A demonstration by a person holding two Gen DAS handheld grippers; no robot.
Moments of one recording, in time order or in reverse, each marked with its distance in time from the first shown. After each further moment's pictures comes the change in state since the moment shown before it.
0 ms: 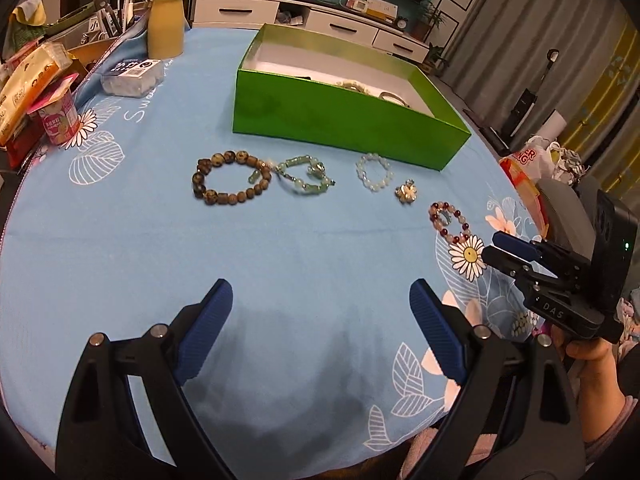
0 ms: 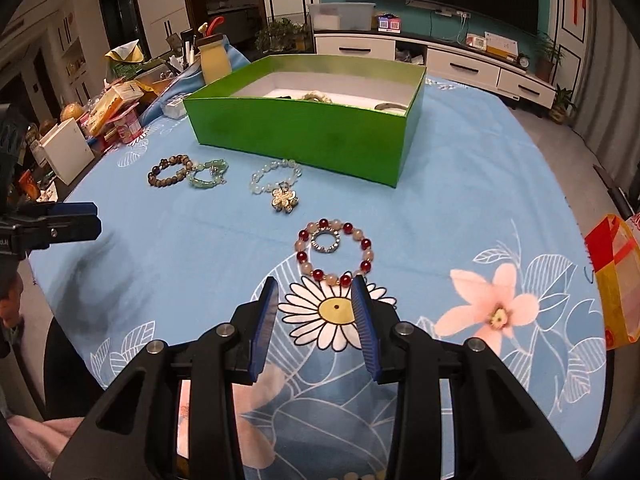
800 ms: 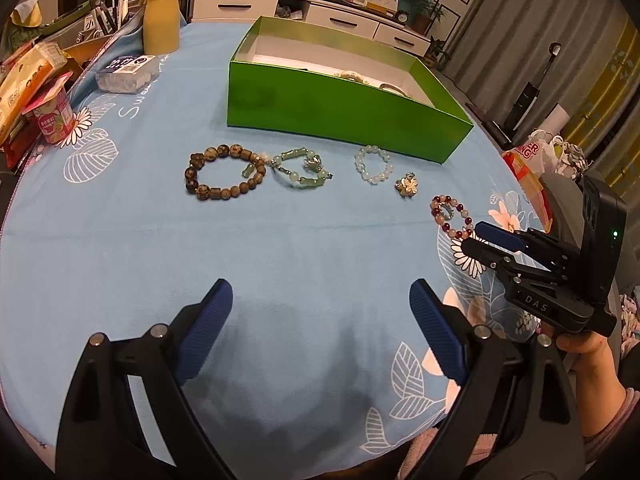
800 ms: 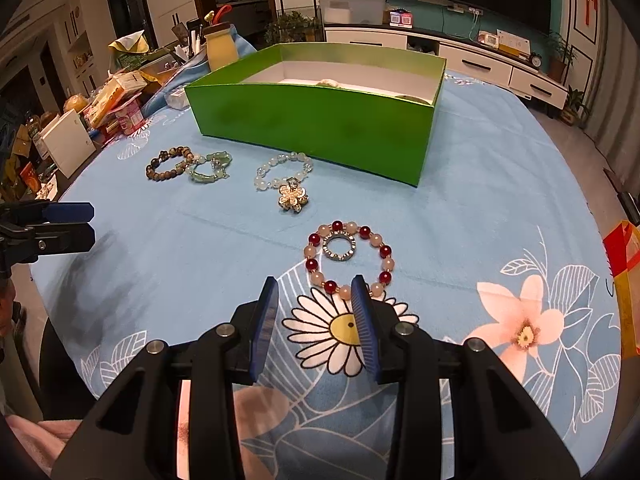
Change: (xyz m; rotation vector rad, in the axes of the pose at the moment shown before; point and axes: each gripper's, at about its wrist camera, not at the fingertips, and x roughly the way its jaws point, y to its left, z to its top) left arm 0.009 -0.006 -0.001 0.003 0.020 0.008; right arm 0.026 0.003 0.007 -0.028 0.023 0.028
